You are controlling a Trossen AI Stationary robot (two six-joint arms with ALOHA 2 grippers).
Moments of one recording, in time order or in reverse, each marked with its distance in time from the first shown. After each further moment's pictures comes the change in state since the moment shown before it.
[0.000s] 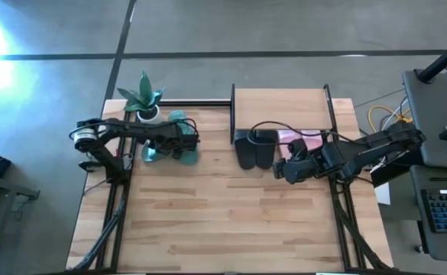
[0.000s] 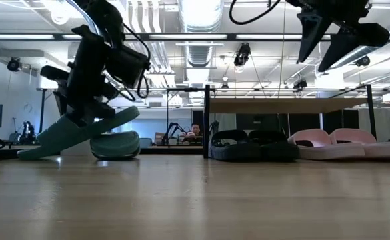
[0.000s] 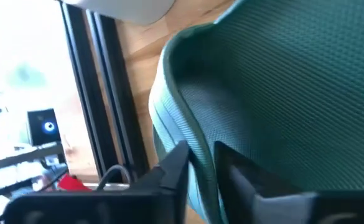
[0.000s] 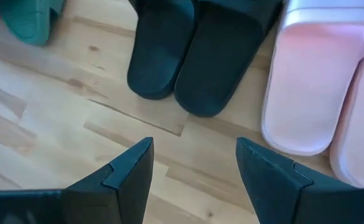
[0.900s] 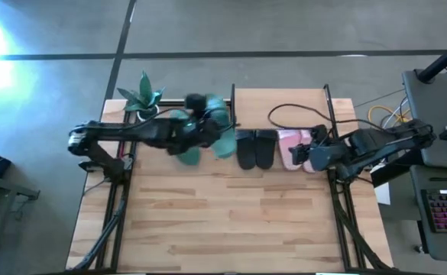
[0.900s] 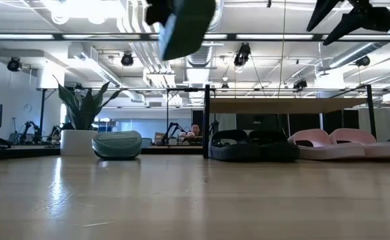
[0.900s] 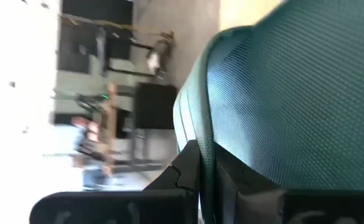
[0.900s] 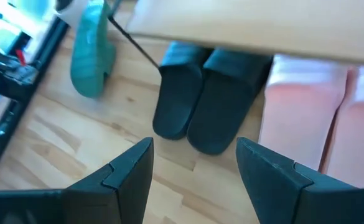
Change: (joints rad) left arm -0.289 -0.035 0.619 0.528 -0.541 1.683; right arm 0.000 -0.260 0.016 -0.066 0.130 -0.048
